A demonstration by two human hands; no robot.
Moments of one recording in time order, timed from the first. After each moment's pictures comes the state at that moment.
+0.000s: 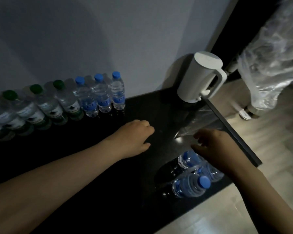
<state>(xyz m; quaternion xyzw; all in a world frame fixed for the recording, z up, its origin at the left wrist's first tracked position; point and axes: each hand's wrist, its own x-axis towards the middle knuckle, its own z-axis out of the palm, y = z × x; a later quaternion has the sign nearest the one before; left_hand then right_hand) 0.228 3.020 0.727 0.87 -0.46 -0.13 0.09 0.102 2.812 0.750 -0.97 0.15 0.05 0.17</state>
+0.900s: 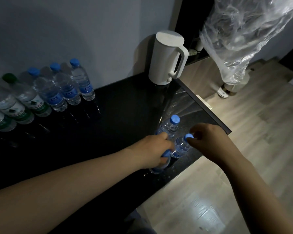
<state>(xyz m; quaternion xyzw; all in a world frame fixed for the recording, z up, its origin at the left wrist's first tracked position) 0.110 2.917 0.700 0.78 -0.55 -0.27 0.11 0.006 2.752 0.724 -0.95 0.25 0.02 0.19</state>
